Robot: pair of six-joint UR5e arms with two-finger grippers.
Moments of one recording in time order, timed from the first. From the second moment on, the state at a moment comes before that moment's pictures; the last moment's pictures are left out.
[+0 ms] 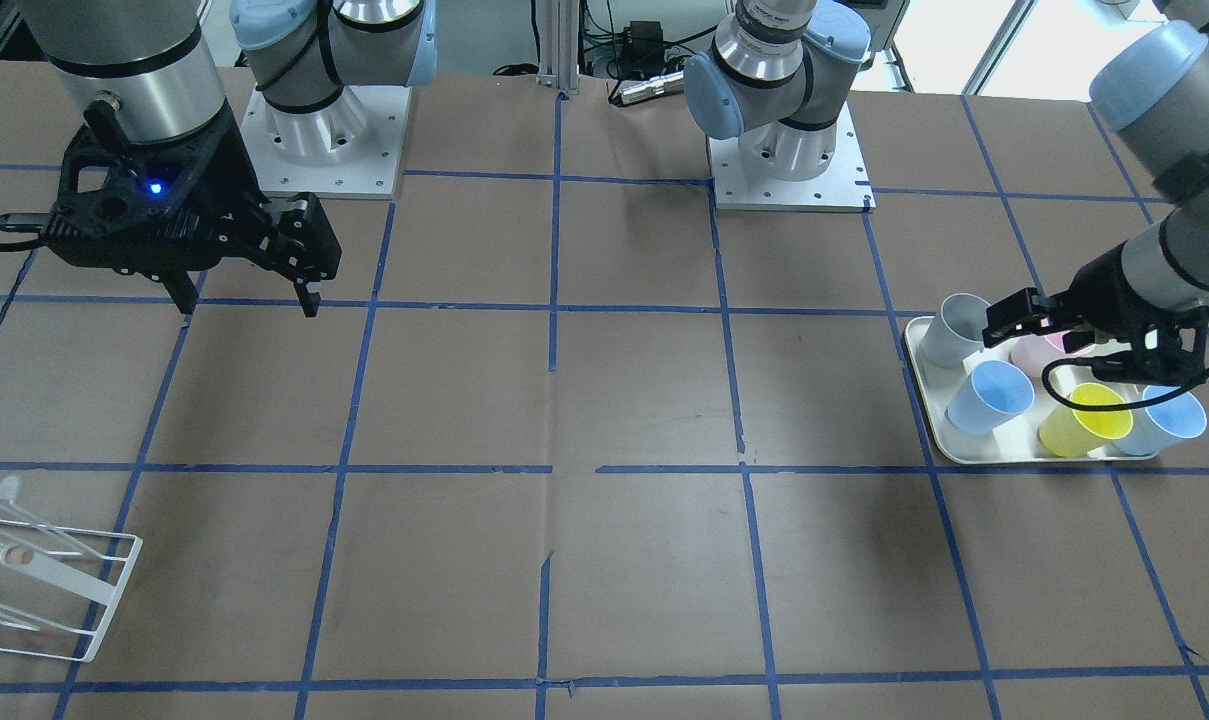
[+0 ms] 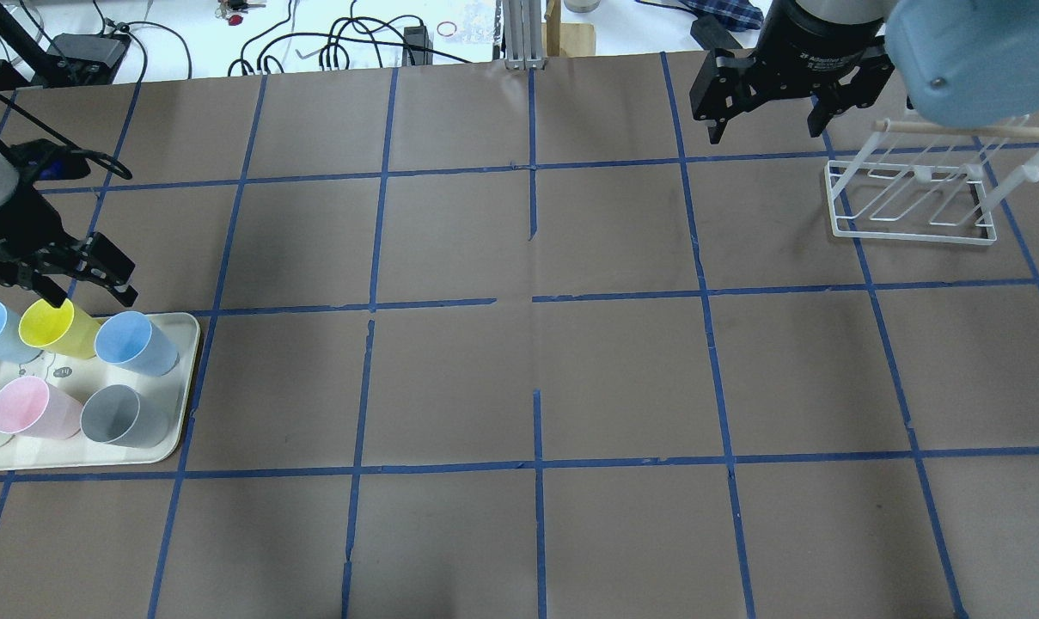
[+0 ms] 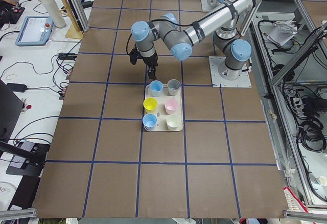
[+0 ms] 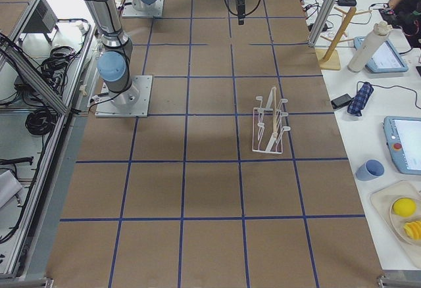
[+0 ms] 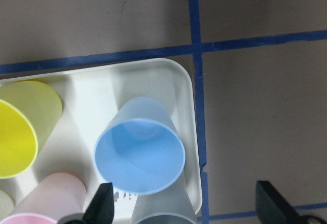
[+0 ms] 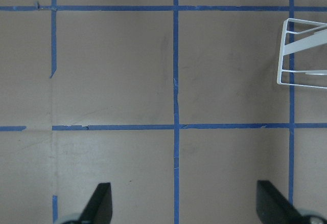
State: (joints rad) left arm -1.08 -1.72 -1.67 -1.52 1.62 0.49; right arm 1.61 -1.50 1.49 -1.70 -1.60 0.03
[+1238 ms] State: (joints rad) left arm -1.54 -1.54 -1.58 -1.67 1.58 0.08; right arm 1.61 -1.50 1.49 -1.70 -1.60 0.03
